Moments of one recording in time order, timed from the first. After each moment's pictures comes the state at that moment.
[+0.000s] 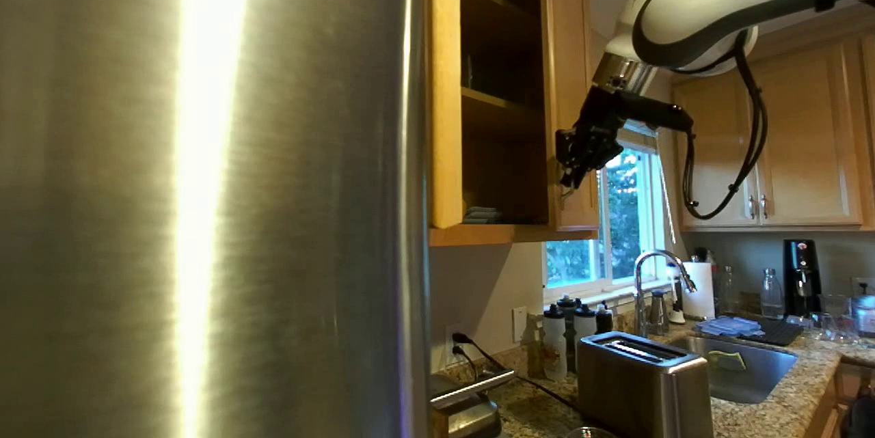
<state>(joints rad) -0.05 -0.61 0.02 -2.10 -0.09 2.15 0.35</state>
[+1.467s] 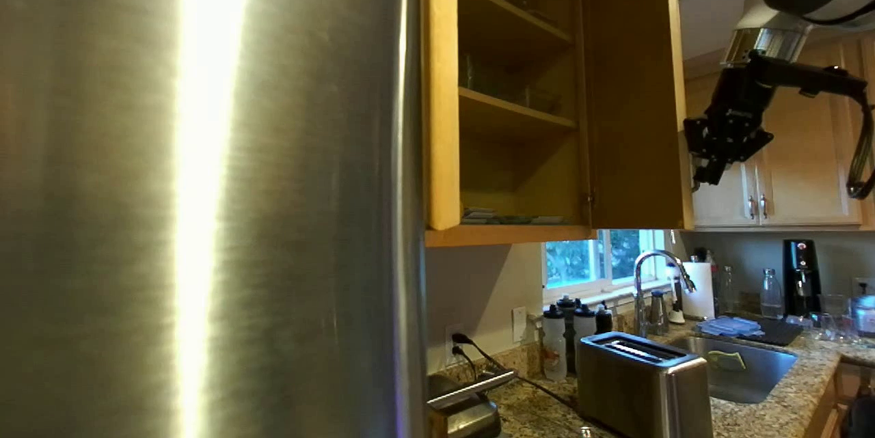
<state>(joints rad) -0.23 -0.89 -0.16 -2.16 -0.05 1.74 0.32</state>
